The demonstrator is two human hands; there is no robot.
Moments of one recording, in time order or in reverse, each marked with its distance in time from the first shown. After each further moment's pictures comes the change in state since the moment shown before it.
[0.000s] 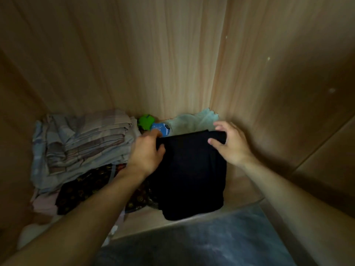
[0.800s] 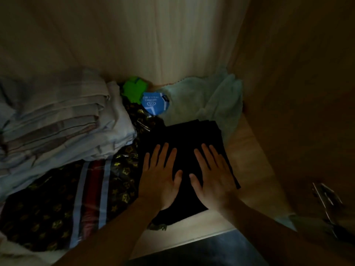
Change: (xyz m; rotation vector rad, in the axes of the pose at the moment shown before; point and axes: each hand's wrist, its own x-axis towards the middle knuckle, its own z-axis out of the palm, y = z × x) left_hand 0.003 -0.102 0.196 0.363 -0.356 0.026; right_hand -0.023 0.111 0.179 -0.544 -0.309 -0.105
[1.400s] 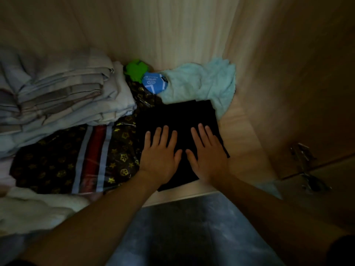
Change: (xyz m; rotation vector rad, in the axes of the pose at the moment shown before) left_hand -0.039 0.031 0.002 0.235 0.042 -0.015; right_hand -0.032 0.005 0.010 0.005 0.053 -0.023
